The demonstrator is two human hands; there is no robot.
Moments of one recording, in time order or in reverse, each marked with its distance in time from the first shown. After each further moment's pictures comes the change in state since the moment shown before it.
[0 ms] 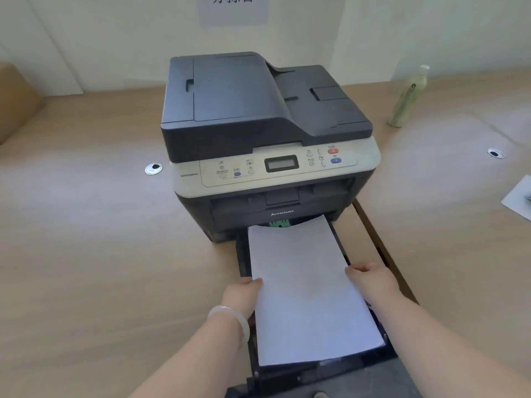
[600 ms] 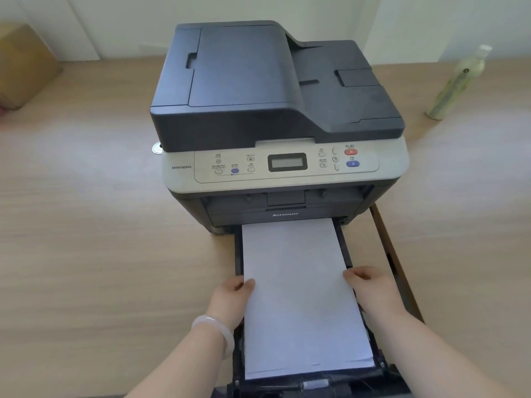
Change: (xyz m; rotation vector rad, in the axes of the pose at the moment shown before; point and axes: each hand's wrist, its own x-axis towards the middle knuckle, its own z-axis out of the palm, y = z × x) left_hand 0.004 -0.003 0.003 0.110 0.084 0.099; right_hand 0.039 -0.004 0.003 0.017 -0.077 -0.072
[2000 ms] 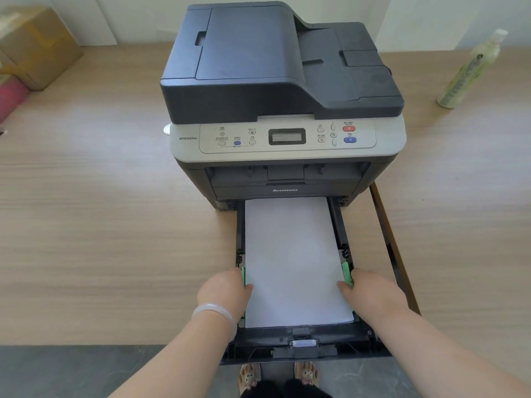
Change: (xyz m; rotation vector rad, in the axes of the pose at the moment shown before) left_hand -0.033 -0.016 0.008 1.152 0.136 0.114; right_hand -0.015 0.039 -0.011 -1.004 -0.117 -0.332
